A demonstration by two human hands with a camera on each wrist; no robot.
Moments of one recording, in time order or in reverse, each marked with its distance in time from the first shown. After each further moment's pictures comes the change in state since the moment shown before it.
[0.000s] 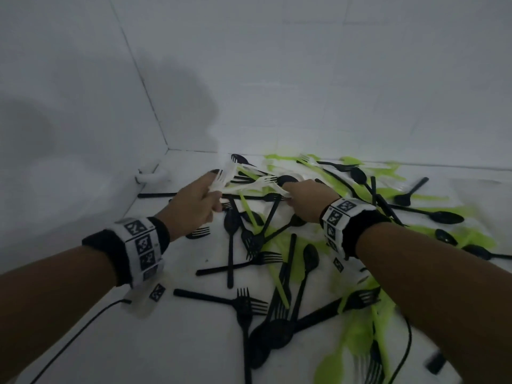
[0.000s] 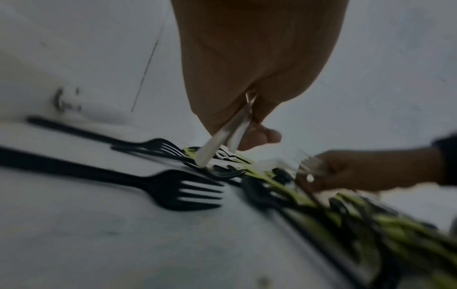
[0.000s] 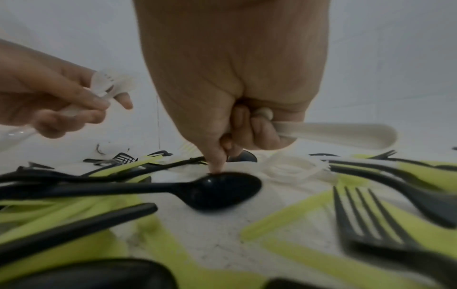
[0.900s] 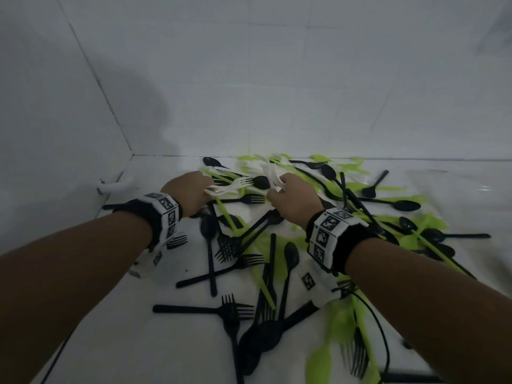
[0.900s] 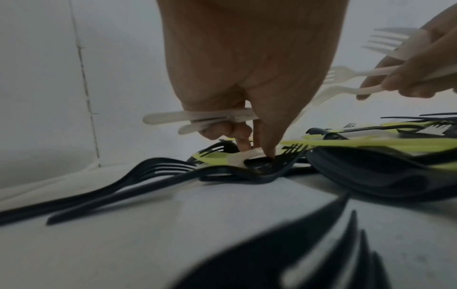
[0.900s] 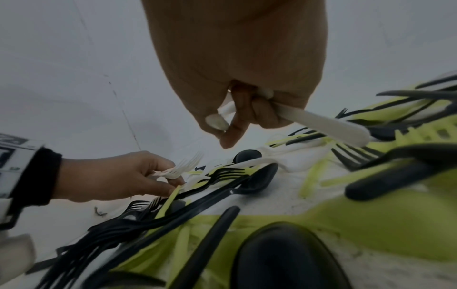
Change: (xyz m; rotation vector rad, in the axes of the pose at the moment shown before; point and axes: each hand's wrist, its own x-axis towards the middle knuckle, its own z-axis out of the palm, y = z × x) left_hand 0.095 -0.021 0.014 0.827 -0.157 0.244; right_hand -0.027 -0.009 0.003 0.683 0.319 0.369
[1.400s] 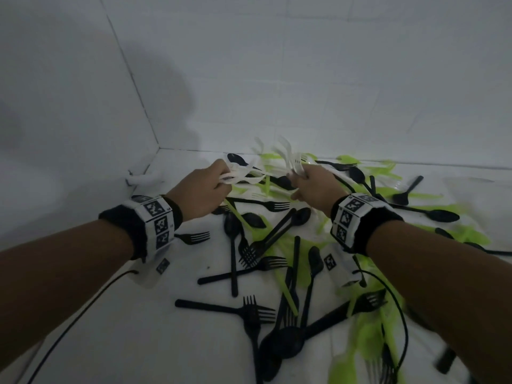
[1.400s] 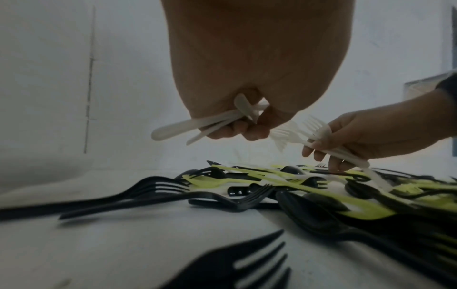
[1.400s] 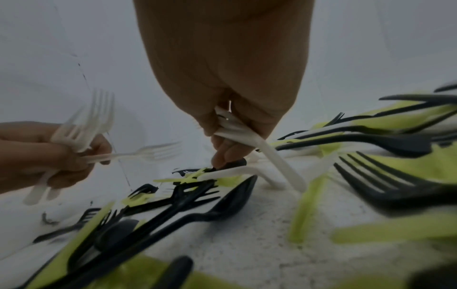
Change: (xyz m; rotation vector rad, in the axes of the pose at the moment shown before) left_hand -0.053 0.016 -0.035 -0.406 0.122 -0.056; right_hand 0.036 -0.010 0.001 0.114 -0.107 -0.045
